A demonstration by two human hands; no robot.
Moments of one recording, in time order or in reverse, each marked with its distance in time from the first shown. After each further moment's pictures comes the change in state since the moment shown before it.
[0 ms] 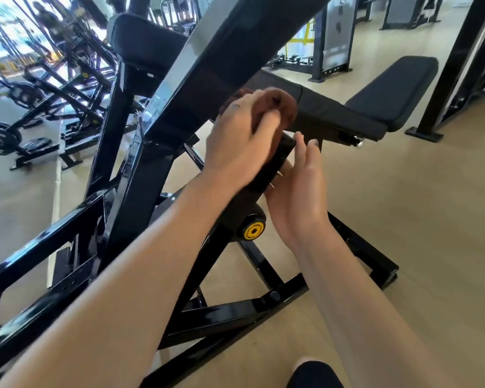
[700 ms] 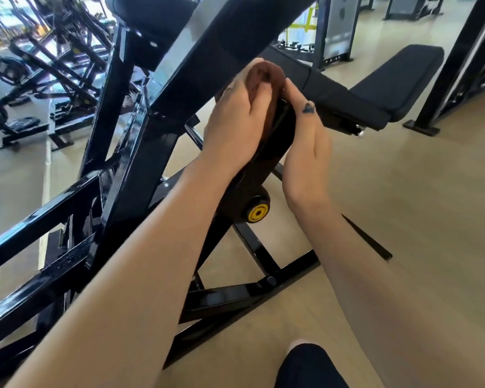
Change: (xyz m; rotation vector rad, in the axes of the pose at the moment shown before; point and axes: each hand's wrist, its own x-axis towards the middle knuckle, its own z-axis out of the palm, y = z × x) left_hand -0.007 -0.008 -0.013 0.009 -0.054 -0.071; right_hand 0.014 0.005 0.000 -0.575 0.066 -0.574
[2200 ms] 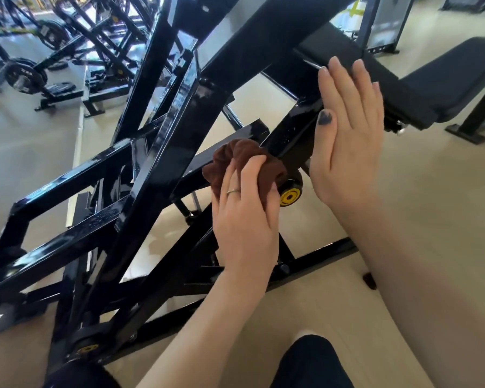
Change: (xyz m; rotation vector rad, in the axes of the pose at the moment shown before) left_hand -0.170 -0.026 0.030 0.154 0.430 -0.111; right_hand -0.008 0.015 -0.012 -0.792 -0.087 -0.569
